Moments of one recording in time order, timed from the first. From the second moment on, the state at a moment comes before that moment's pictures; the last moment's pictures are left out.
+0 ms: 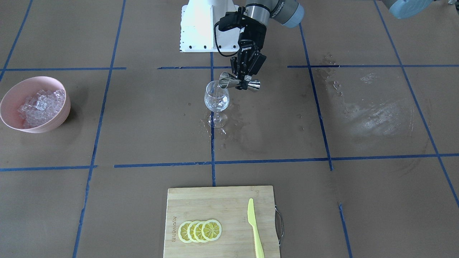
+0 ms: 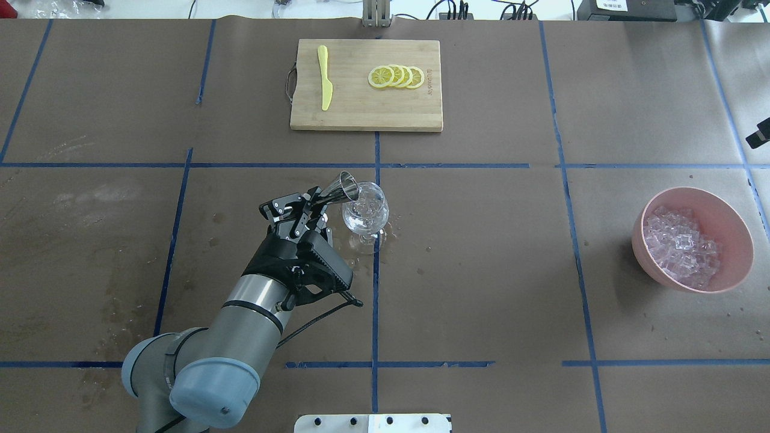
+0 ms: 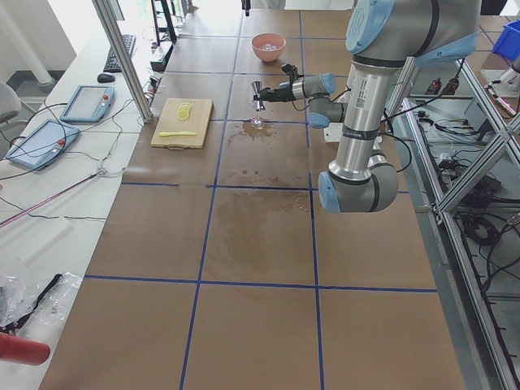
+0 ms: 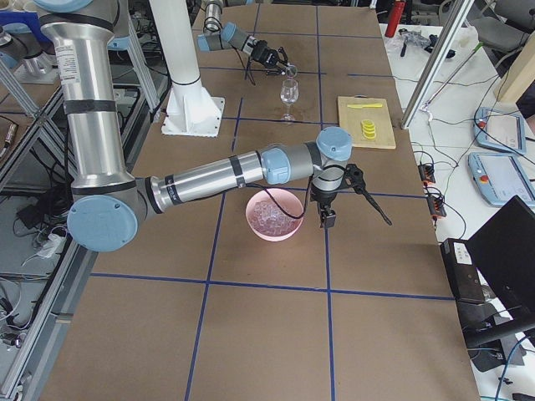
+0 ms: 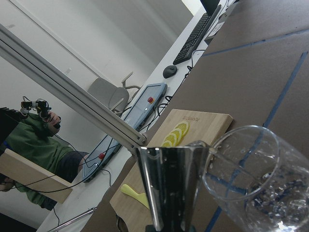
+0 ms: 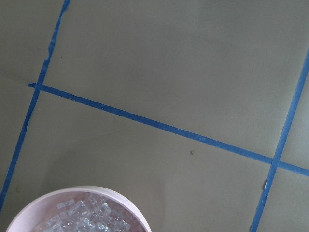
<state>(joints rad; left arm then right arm) -0.16 -2.00 -1.86 -2.24 -0.65 -0.02 1.37 -1.47 1.78 -1.64 2.35 0.01</state>
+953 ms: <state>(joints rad) -0.19 -2.02 -1.89 -2.15 -0.70 0.17 1.37 -1.47 1.78 -1.64 2.35 0.01</state>
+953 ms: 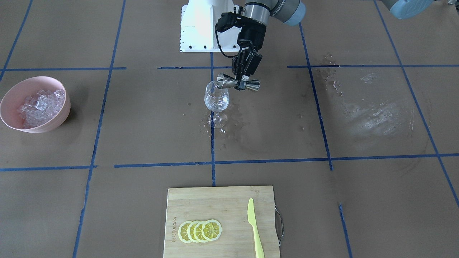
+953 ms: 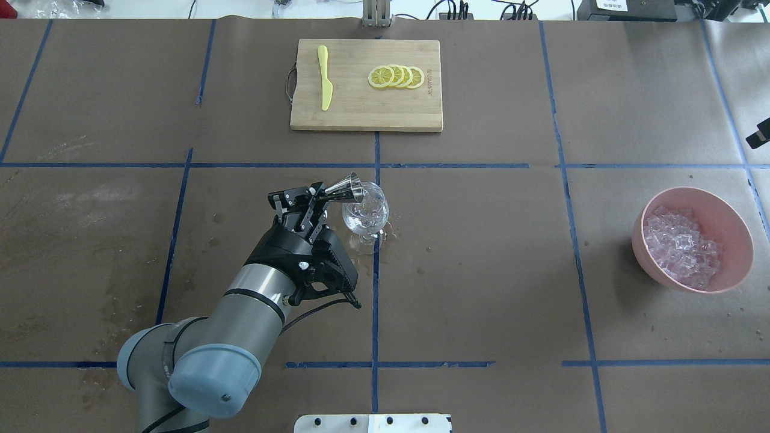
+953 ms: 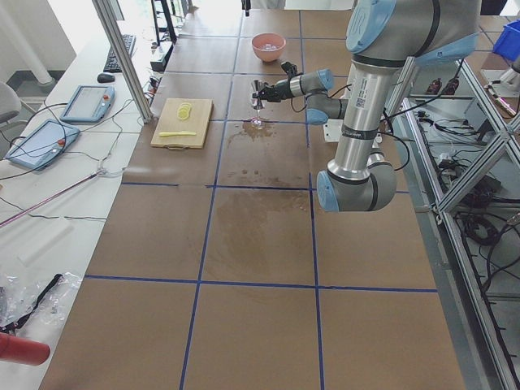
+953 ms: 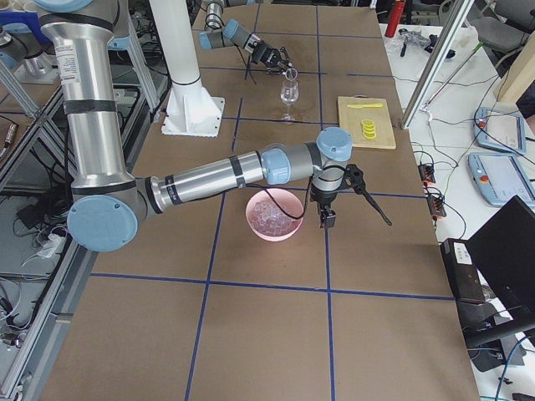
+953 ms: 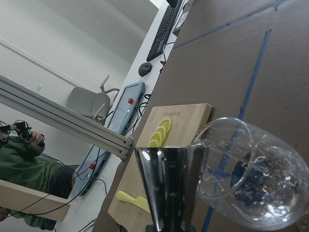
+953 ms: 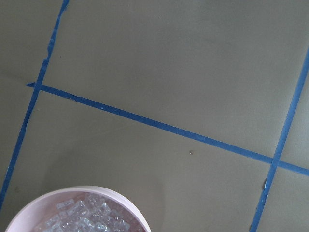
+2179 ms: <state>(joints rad) -0.21 -2.04 -1.98 -1.87 -0.78 0.38 1.37 -1.47 1.78 -1.64 2.35 0.03</state>
